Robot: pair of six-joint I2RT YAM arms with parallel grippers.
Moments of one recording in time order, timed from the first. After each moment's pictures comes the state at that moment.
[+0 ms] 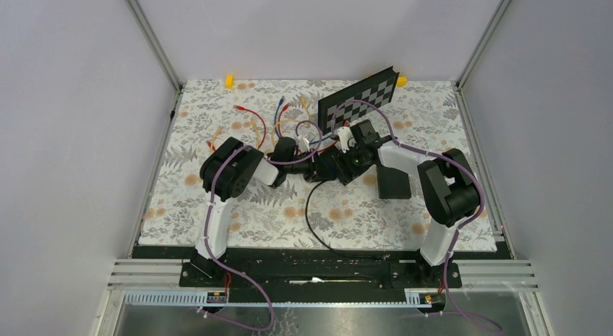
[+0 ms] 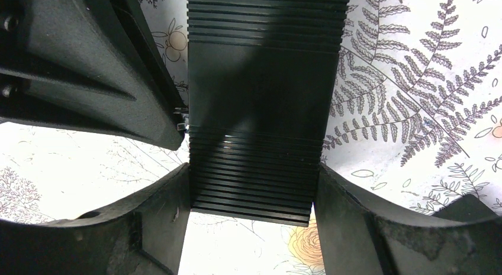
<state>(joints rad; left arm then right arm) -0.52 2.20 0.98 0.77 0.83 -1.01 0.46 1.82 1.09 -0.37 -0.23 -0.19</state>
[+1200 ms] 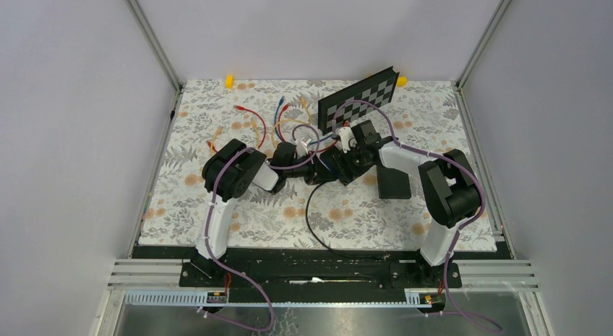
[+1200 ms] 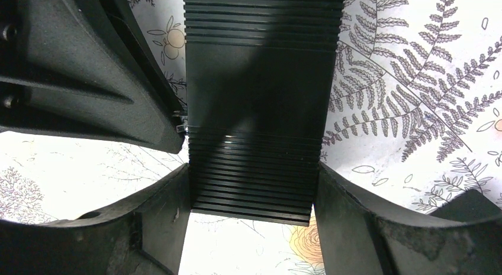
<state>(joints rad) -0.55 2.20 0.91 0.91 0.76 -1.15 0.46 1.81 1.08 -0.36 -0.24 -0.17</state>
